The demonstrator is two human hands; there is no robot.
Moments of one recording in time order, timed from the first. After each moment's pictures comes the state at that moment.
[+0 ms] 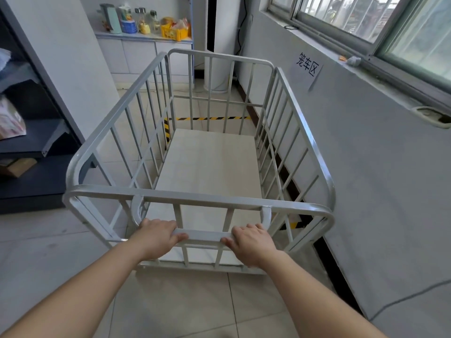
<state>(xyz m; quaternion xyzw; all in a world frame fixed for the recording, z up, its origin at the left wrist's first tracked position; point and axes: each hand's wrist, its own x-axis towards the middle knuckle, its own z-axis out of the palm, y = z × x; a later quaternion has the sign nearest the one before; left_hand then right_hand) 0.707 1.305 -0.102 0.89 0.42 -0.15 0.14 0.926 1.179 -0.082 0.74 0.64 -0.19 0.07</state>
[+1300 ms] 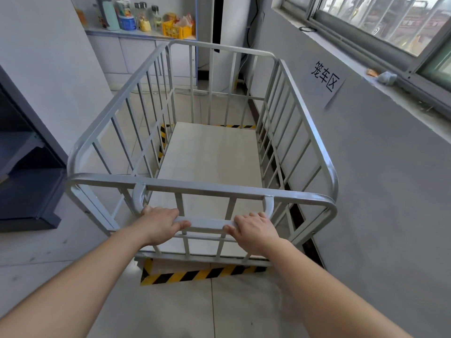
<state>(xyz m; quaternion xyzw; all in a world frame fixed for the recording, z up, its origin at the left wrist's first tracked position) 0.880 1.511 -0.100 0.87 0.44 -0.13 0.18 1.110 1.399 -0.092 0.72 0.66 -0.19 0.06</state>
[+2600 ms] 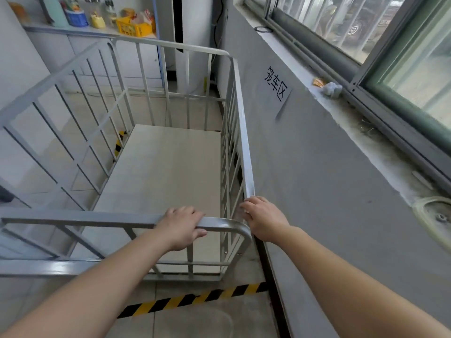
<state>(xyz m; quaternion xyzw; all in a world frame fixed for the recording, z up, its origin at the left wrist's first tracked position) 1.219 1.526 -0.081 0.91 0.38 -0.13 0.13 1.429 1.446 -0.065 0.73 0.66 -0.16 0.02</state>
